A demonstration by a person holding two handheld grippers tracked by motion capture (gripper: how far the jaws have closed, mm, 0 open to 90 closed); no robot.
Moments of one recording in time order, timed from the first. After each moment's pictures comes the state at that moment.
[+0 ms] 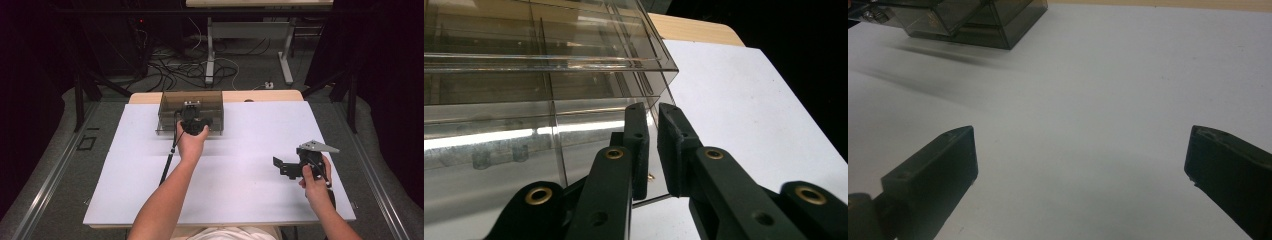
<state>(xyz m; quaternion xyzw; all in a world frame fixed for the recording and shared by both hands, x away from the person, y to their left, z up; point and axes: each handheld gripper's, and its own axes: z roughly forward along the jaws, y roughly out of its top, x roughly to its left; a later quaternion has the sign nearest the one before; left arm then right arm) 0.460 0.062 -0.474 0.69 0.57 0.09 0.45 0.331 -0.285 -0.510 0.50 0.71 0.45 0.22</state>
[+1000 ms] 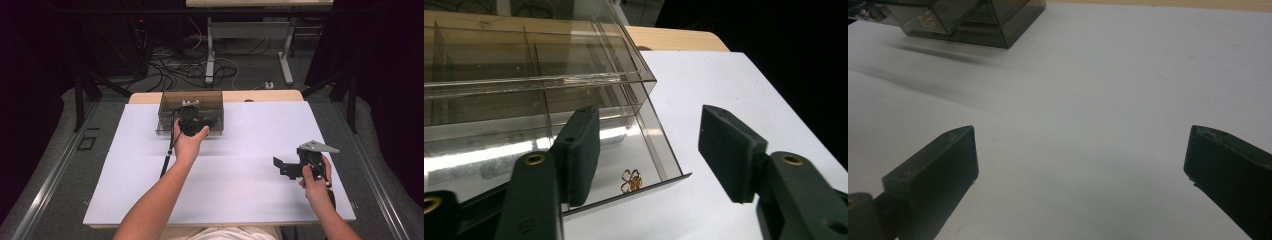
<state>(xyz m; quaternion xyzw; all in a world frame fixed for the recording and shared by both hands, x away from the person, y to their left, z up) 0.444 0.068 -0.457 0.70 0.53 0.12 0.46 0.330 -0.284 -0.509 0.51 0.70 0.44 0.22</state>
